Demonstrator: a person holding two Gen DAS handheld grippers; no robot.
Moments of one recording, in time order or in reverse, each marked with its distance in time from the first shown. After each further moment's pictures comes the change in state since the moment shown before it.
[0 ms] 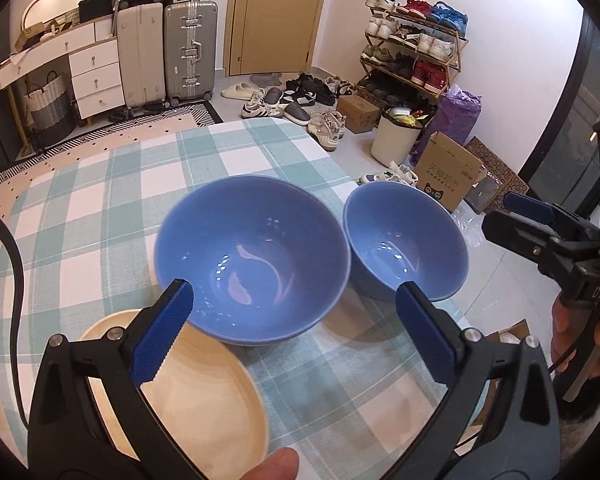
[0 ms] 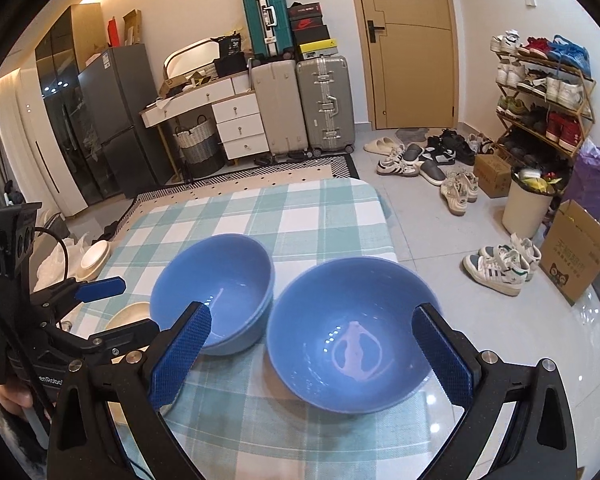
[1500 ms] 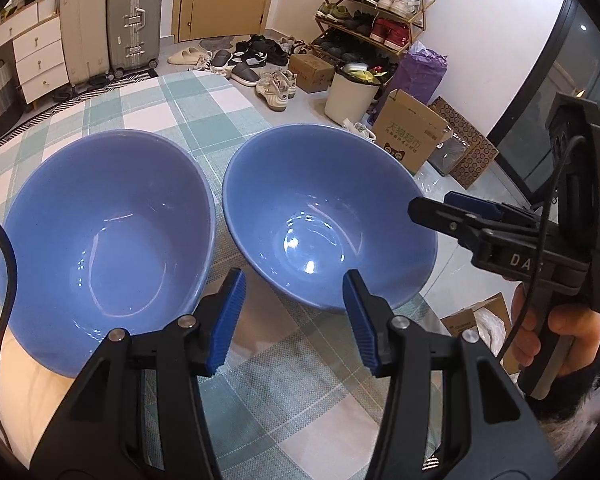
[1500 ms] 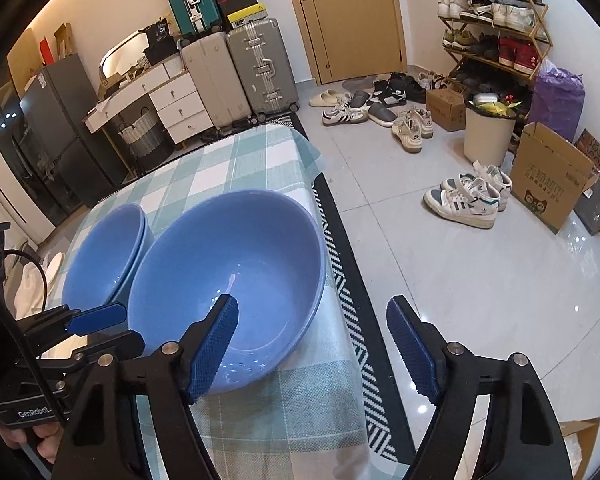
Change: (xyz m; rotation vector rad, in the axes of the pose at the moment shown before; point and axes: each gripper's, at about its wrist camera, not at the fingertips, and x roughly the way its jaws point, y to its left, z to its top) left arm 0.110 -0.086 -0.009 0.057 0.154 -0.150; right arm 0.060 -0.104 -0.046 0.180 0.149 -0.079
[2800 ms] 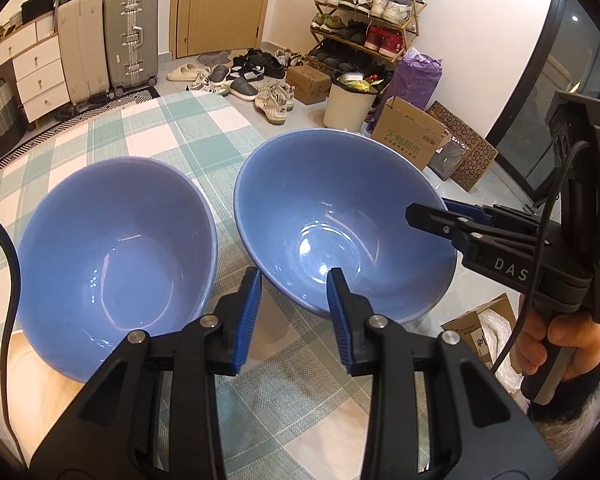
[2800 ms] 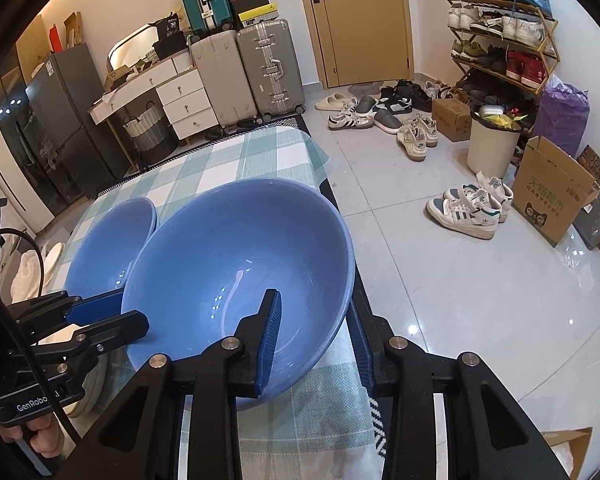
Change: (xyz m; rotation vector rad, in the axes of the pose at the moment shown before) left arm -0.012 0.001 0.009 0.049 -0.059 0.018; right arm -0.011 0.019 -0.002 -0.047 -0.030 -0.018
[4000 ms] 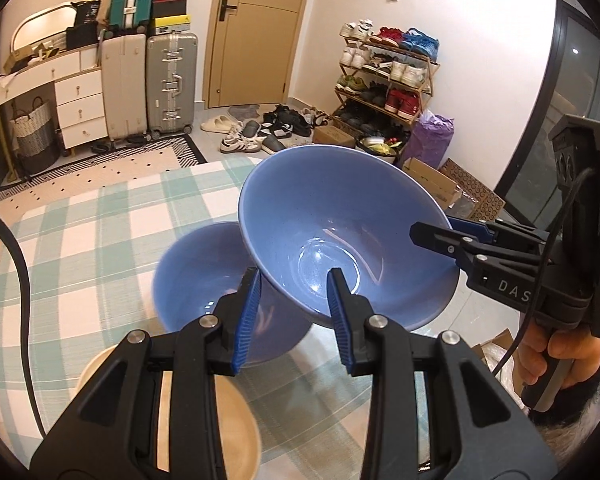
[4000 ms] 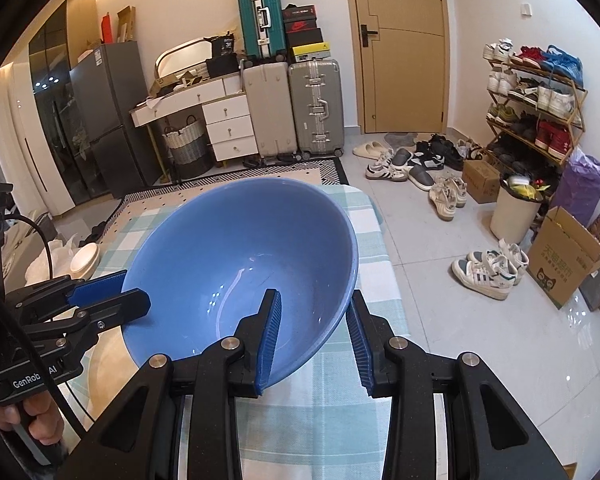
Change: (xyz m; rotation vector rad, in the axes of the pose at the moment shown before) left arm -0.174 0.071 -0.009 -0.048 -0.210 0.069; right arm -0.069 0.137 0.032 -0.154 -0.128 0.051
